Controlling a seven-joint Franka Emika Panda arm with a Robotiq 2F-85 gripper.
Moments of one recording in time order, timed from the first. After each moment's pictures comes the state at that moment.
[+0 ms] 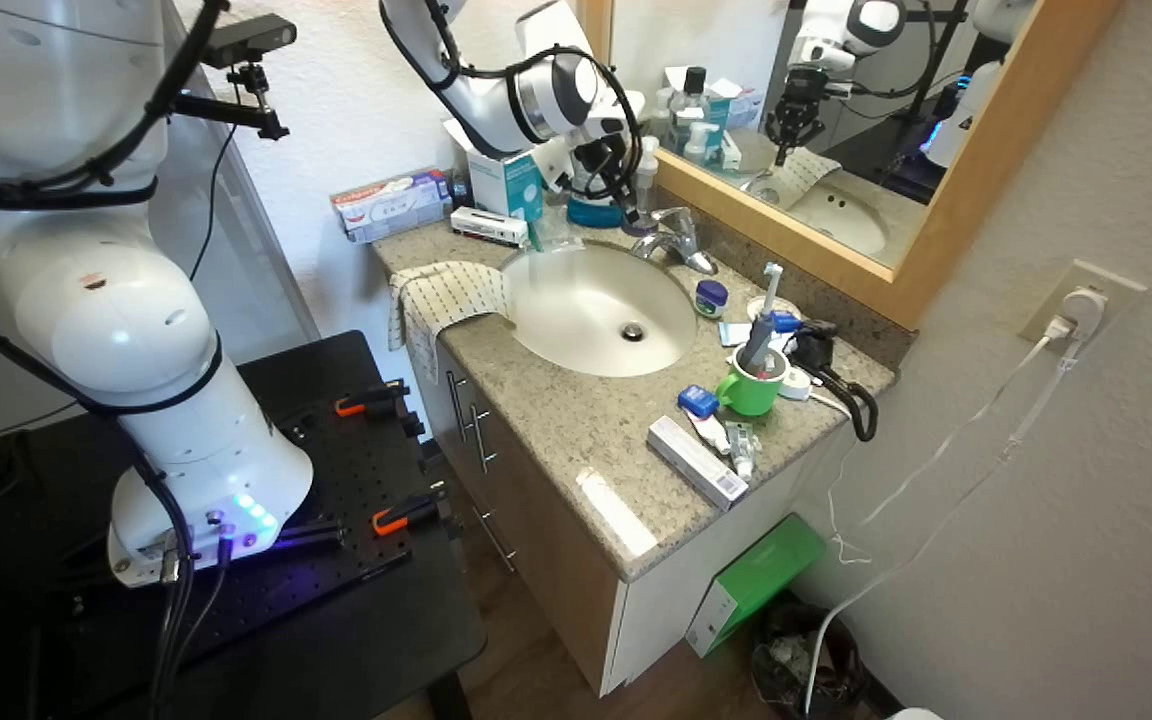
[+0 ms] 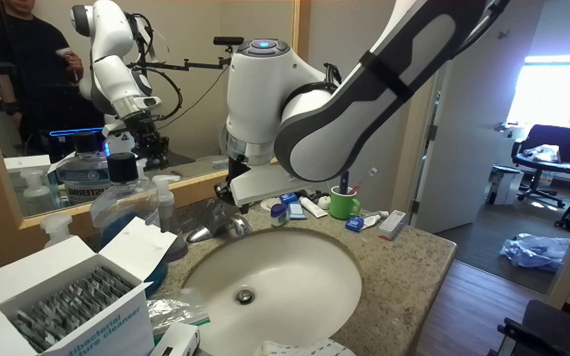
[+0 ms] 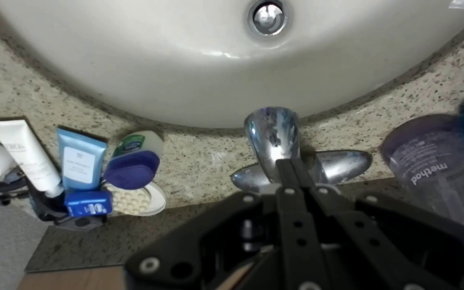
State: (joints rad) arm 0.32 0.42 -0.09 -1.98 -0.64 2.71 1.02
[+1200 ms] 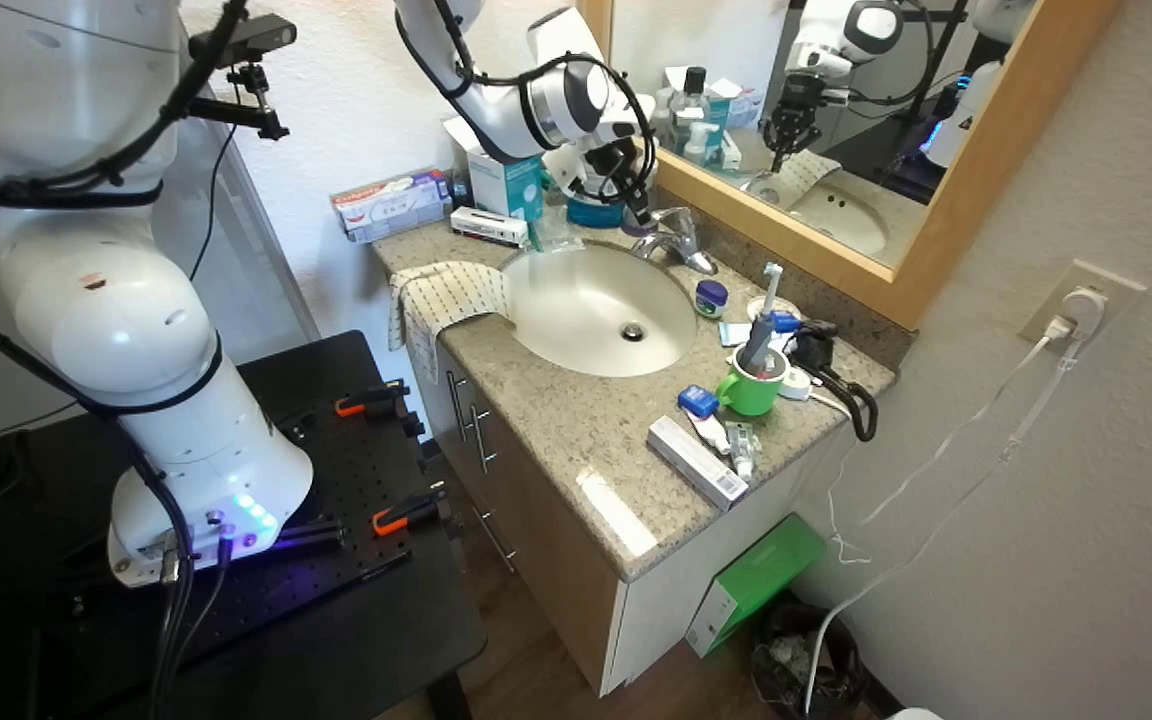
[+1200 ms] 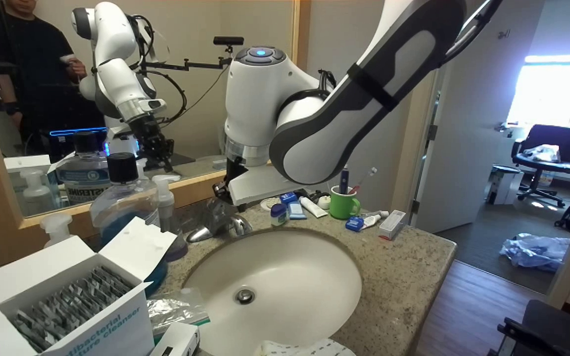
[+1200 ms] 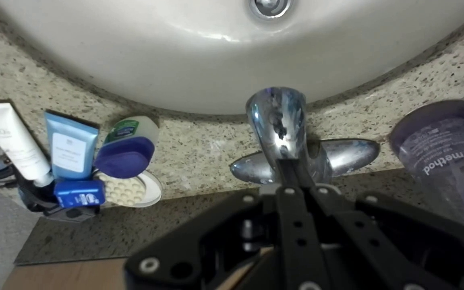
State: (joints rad) arm 0.32 0.47 -0.11 -1.93 -0.65 2.74 1.00
